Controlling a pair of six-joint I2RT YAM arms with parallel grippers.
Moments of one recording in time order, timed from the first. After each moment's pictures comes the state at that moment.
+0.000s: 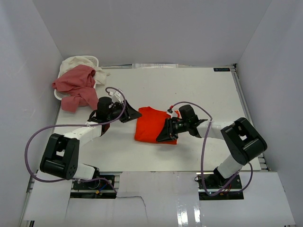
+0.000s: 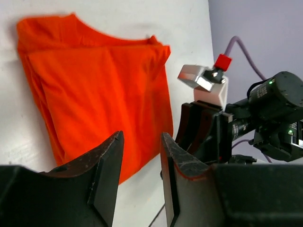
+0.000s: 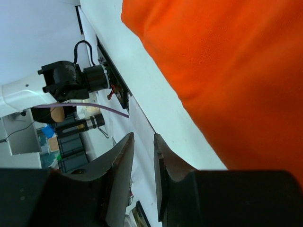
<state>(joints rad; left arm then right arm) -0.29 1.39 0.66 0.31 0.61 -0.76 0.60 1.61 0.67 0.20 -0.87 0.83</state>
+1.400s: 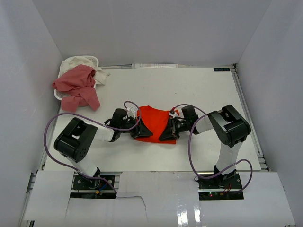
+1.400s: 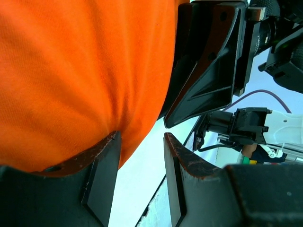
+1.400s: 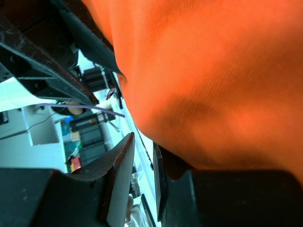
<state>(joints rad) -0.48 1.66 0.52 0.51 0.71 -0.84 0.47 1.89 0.67 0.40 -1.05 0.80</state>
